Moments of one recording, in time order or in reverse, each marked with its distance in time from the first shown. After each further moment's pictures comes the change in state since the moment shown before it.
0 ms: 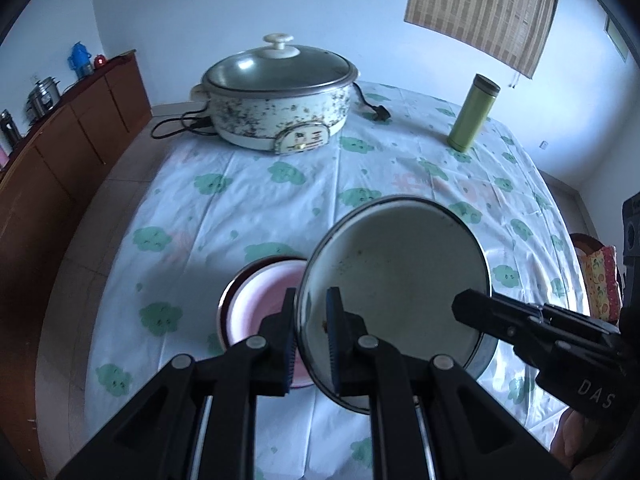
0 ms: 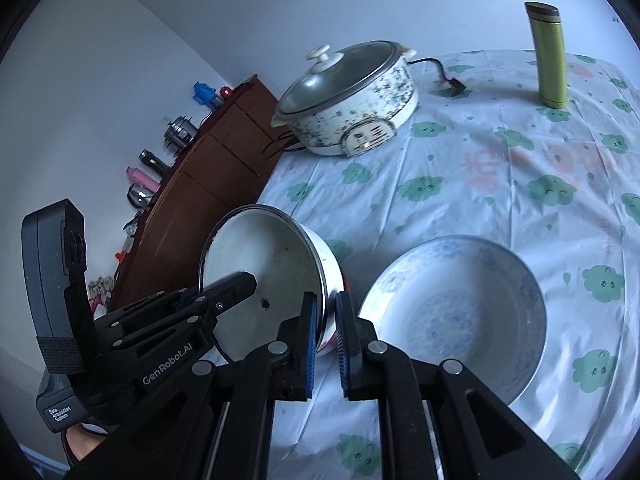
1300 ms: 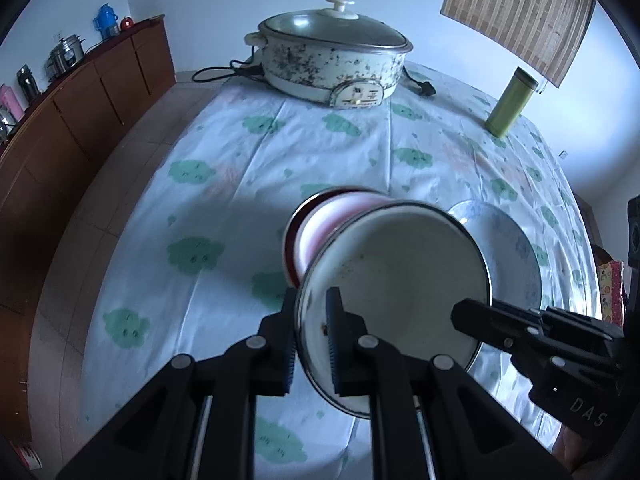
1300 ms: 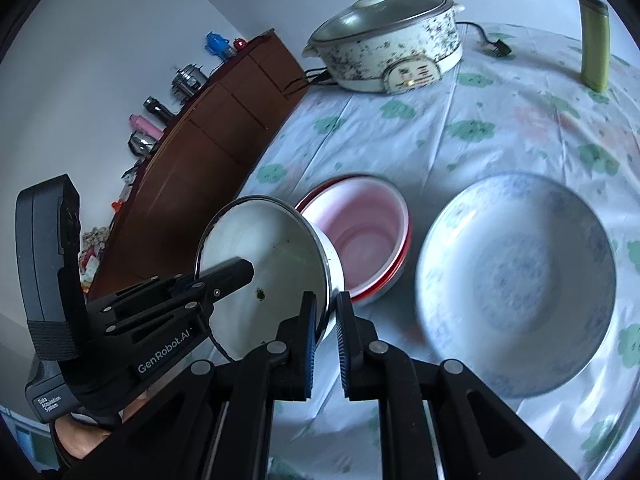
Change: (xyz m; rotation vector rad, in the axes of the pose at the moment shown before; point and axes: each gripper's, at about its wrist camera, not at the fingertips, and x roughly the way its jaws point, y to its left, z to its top) left arm 0.022 0.054 -0.046 -0.095 0.074 0.020; right arm 0.053 0.039 -0.039 -0.088 0.137 -0.022
